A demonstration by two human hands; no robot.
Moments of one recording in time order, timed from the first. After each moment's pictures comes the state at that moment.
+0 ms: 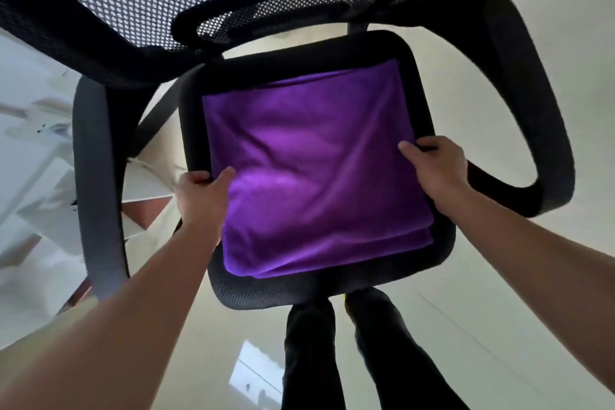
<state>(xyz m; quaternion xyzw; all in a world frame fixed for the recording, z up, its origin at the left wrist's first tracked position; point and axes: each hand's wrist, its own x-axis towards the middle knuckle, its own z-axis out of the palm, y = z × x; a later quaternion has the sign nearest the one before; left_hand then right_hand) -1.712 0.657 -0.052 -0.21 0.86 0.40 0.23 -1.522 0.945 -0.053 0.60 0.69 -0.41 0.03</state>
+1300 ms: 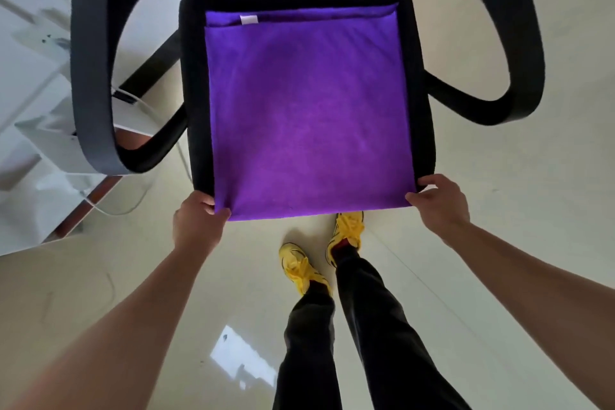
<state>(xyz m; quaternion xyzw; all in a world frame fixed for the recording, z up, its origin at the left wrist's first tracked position) -1.546 0.539 -0.049 -0.05 0.94 0.18 0.28 -1.346 0.868 -0.051 0.56 0.73 -0.36 0.15</state>
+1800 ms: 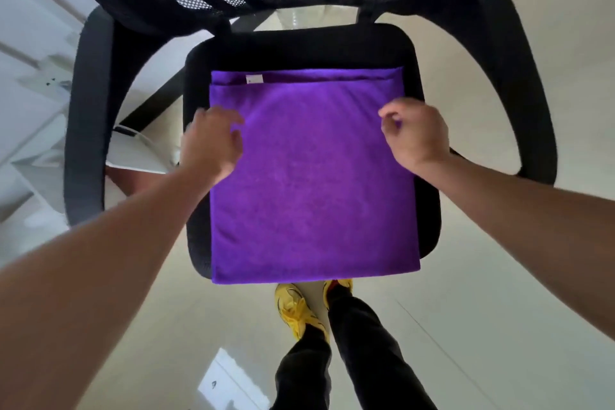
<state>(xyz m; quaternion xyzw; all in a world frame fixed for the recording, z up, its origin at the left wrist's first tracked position) -1.706 0.680 -0.022 0.24 0.95 0.15 0.16 -1.547 0.941 -0.026 0.33 0.90 -0.28 -0.01</state>
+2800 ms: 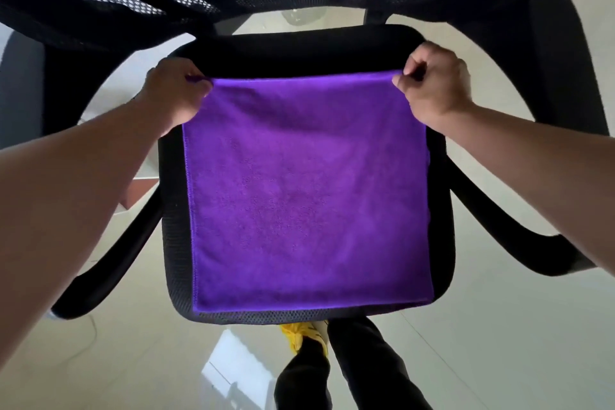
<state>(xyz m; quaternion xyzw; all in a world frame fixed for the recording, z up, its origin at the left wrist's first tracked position) -1.822 0.728 -0.054 0.11 0.95 0.18 0.22 -1.632 1.022 -0.061 0.36 0.88 -0.30 0.01</state>
